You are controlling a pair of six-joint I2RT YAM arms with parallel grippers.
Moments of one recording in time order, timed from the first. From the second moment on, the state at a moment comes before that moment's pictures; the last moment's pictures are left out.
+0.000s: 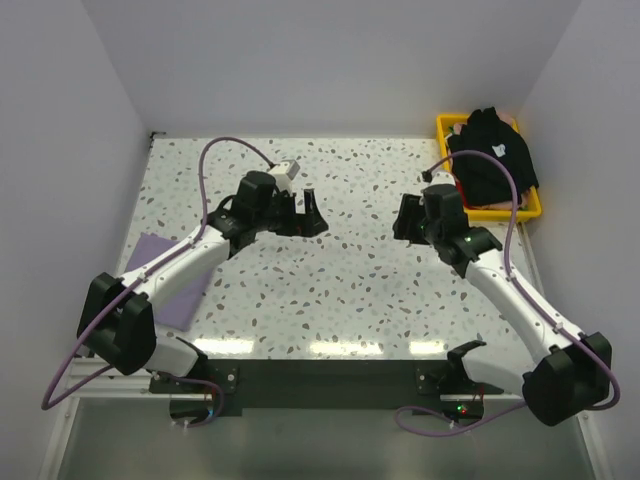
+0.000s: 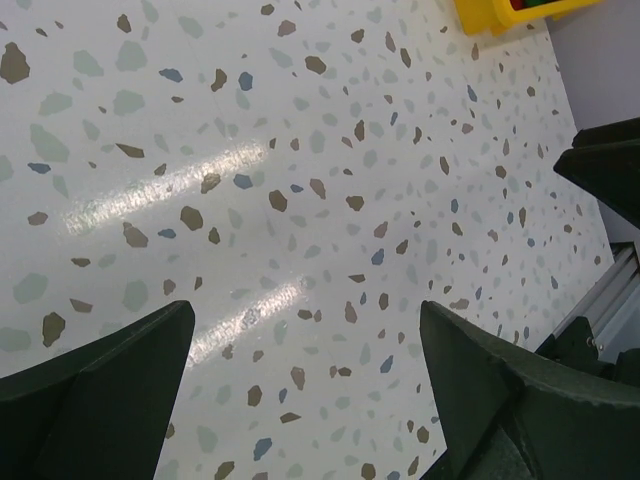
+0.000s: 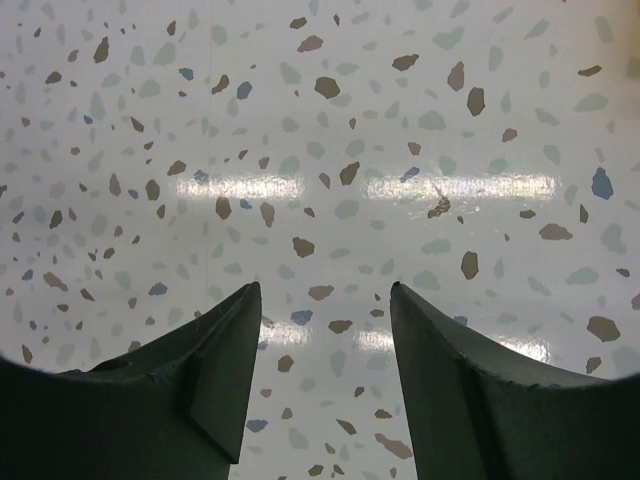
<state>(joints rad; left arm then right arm) -0.54 1.43 1.04 -0.19 0.24 -0.48 0.39 1.15 0.94 -0.47 0.14 0.42</state>
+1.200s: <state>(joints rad) -0.53 1.33 1.08 -0.29 0.31 -0.38 -0.18 2.17 1.89 -0.41 0.31 0.46</state>
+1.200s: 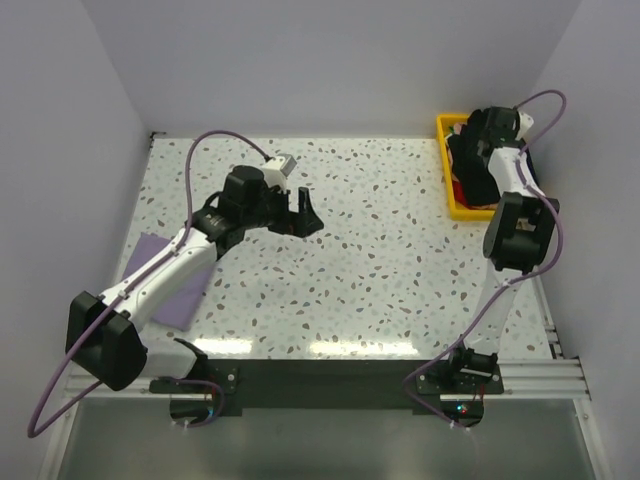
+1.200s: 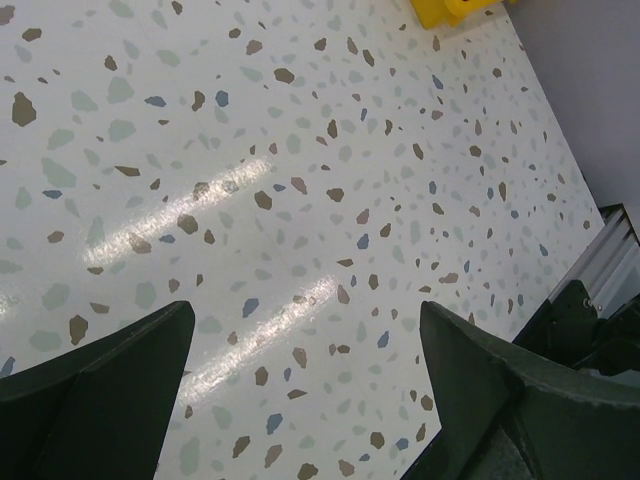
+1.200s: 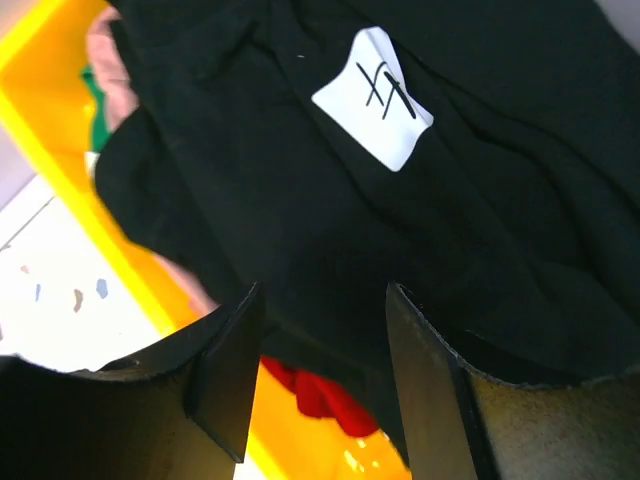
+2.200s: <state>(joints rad) -0.50 1.34 1.08 -0.29 0.34 -0.38 -0.19 2.05 1.76 -0.31 0.29 0.45</state>
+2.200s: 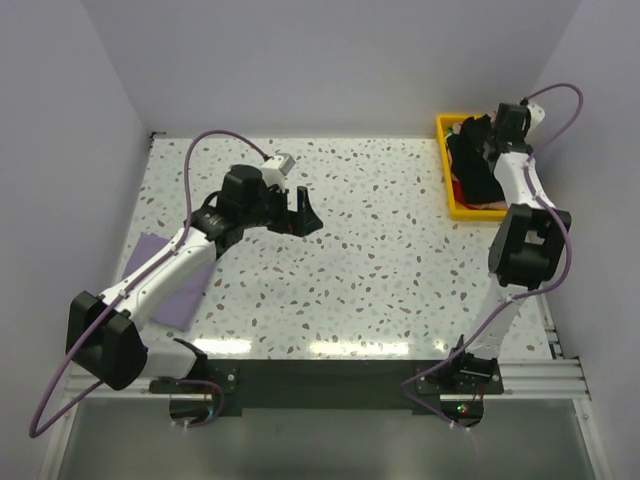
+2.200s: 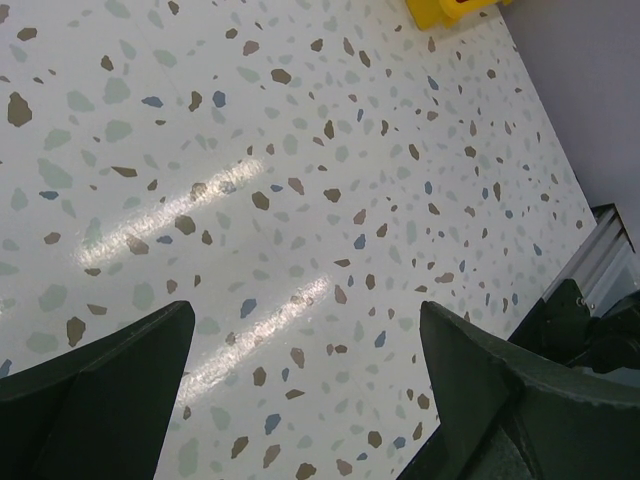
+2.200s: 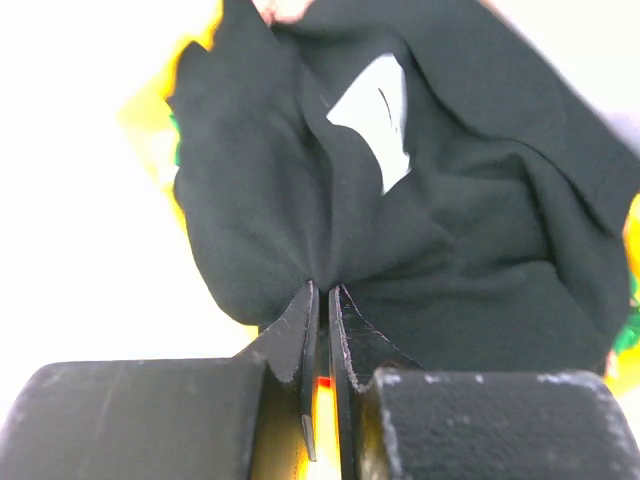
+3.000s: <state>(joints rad) -0.43 1.33 1.01 -0.22 0.32 -0.52 0.31 1.49 1.72 -0.23 0.16 0.42</state>
